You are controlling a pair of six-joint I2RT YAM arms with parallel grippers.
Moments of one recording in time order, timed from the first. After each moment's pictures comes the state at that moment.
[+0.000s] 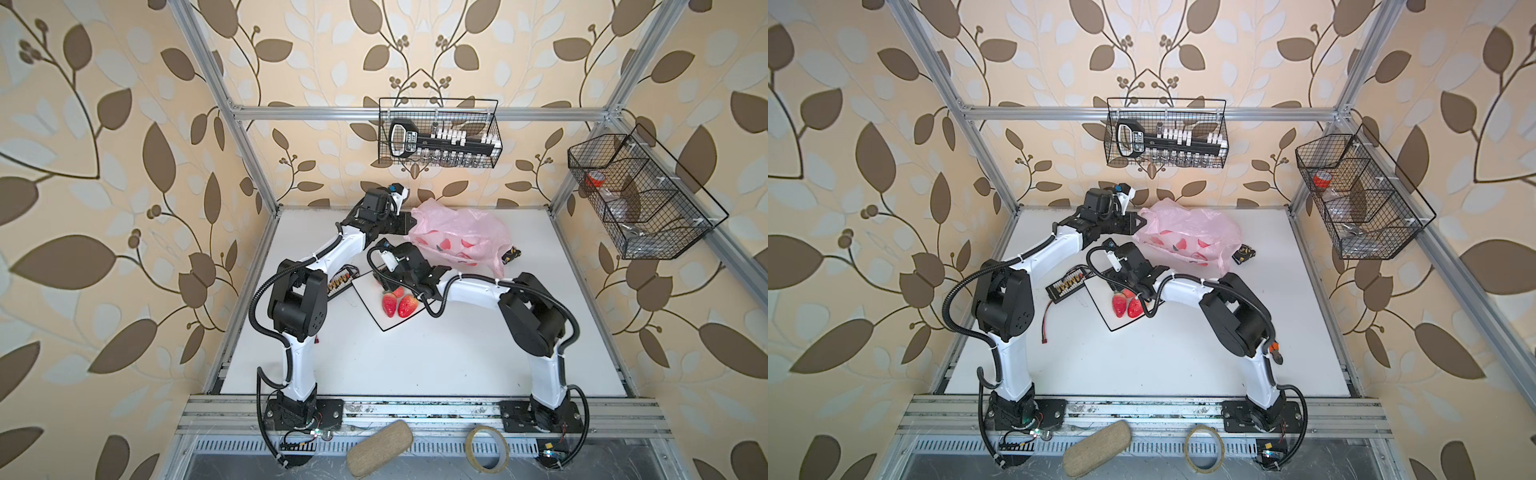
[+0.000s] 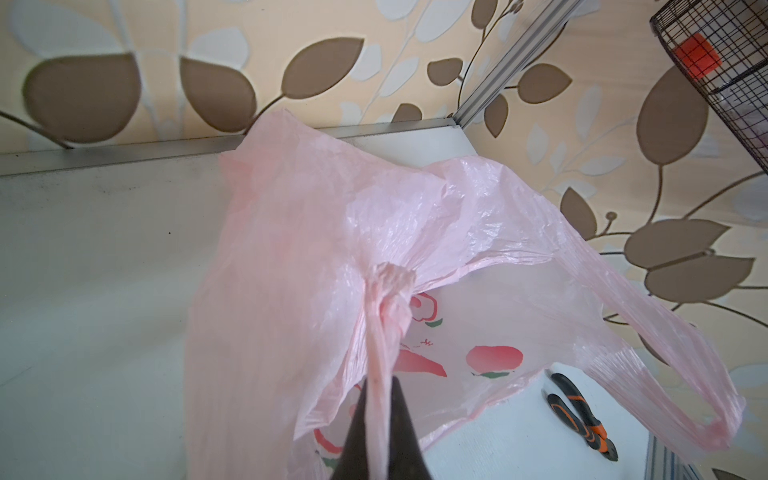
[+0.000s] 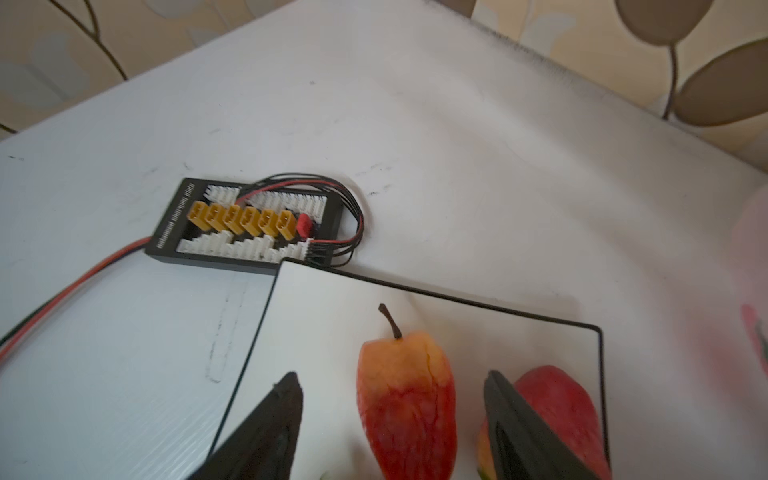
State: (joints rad) left arm -0.37 1.97 1.65 -0.21 0.49 -0.32; right arm 0.79 1.97 1.35 0.05 0.05 0.01
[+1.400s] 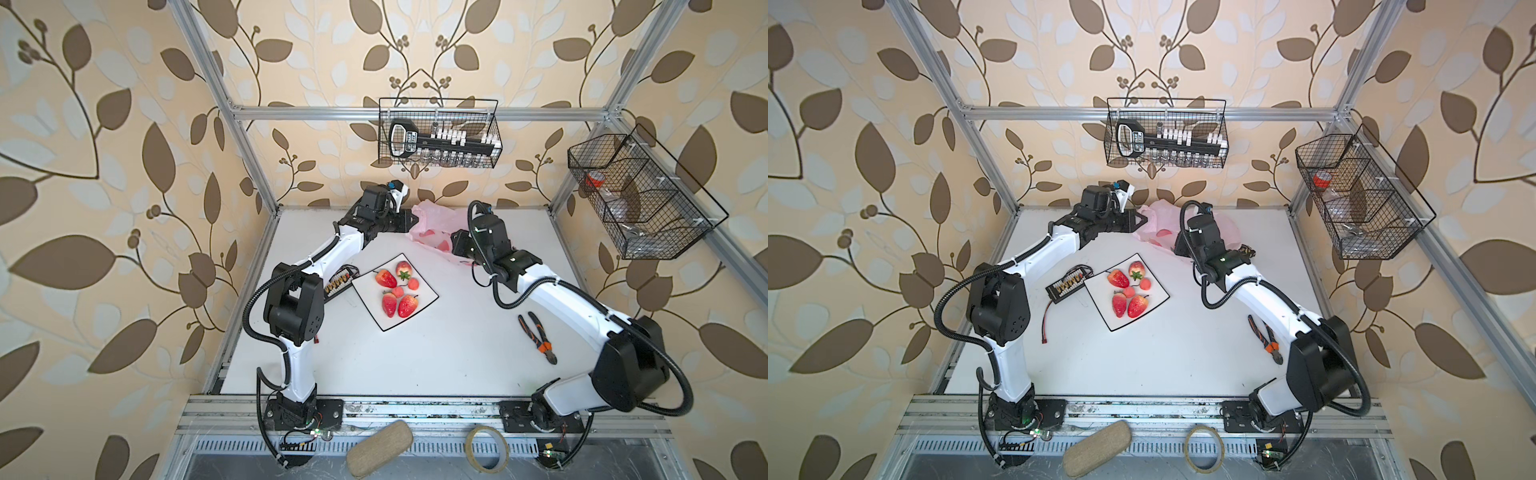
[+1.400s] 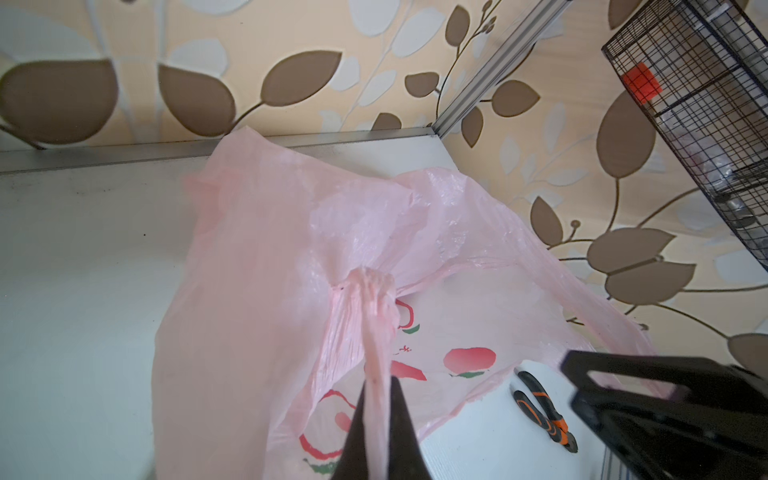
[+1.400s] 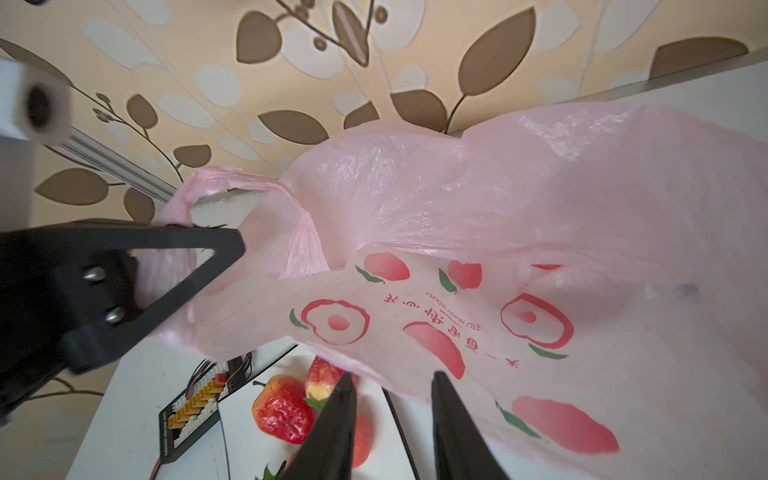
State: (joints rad) left arm -0.39 1.93 1.65 -0.22 0.52 -0.38; right arm 0.45 1.54 1.22 -0.24 0.17 0.48
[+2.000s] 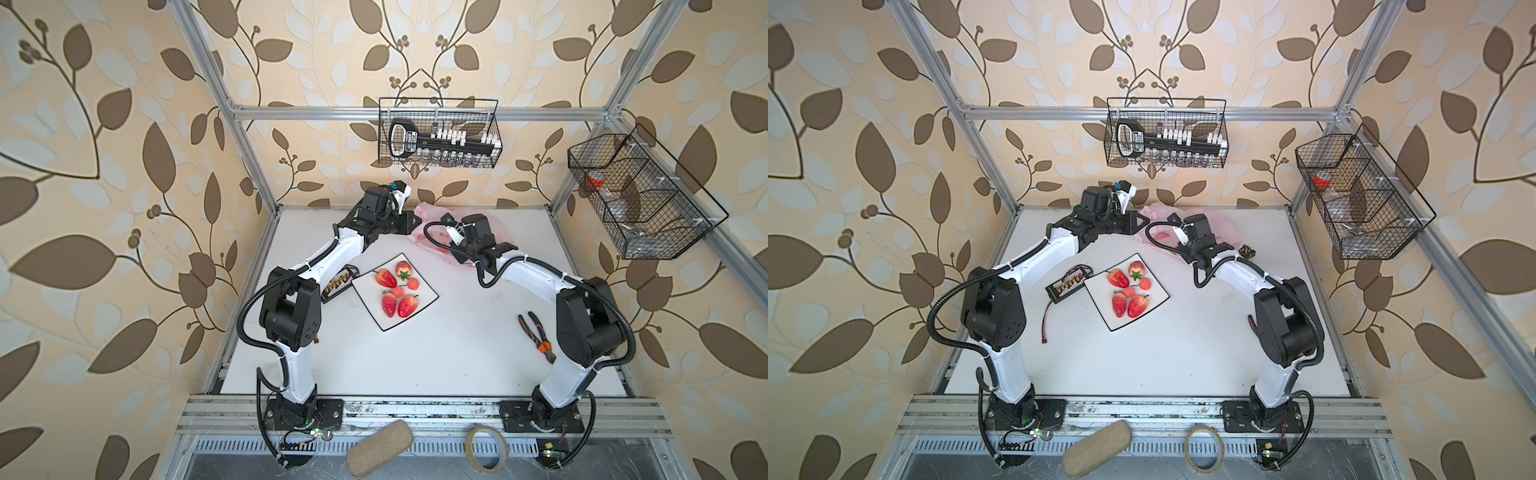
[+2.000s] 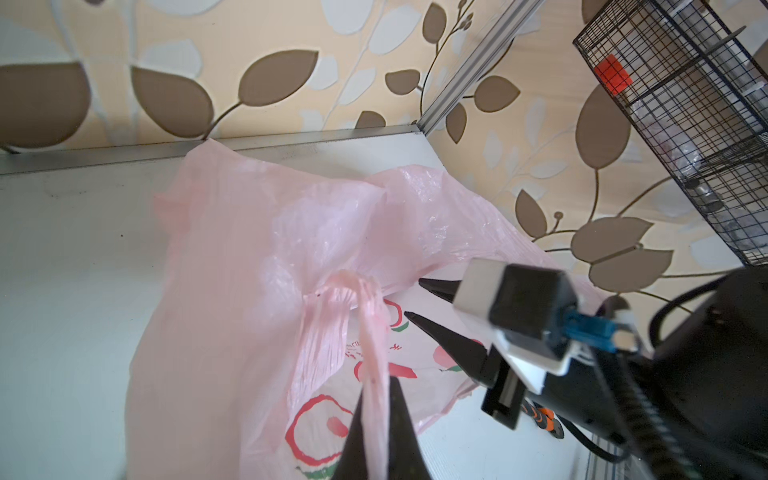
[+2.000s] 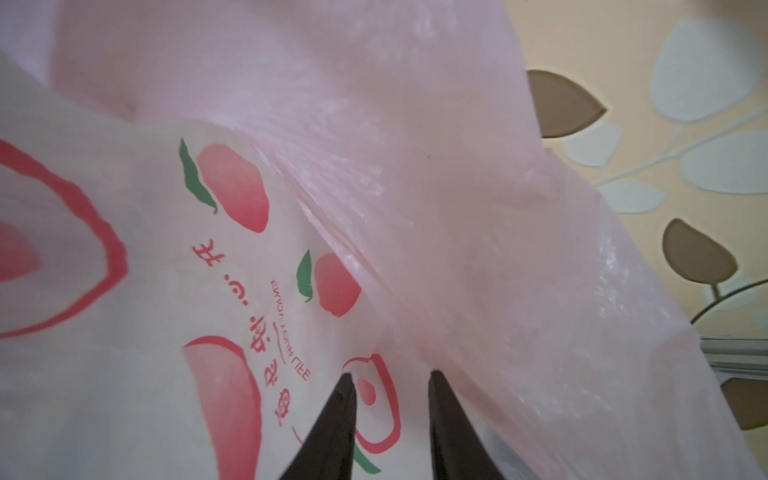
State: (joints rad) left arm -0.40 1.88 1.62 -0.21 0.53 -0.37; right arm 0.38 1.79 1.26 -0.17 0.24 -0.46
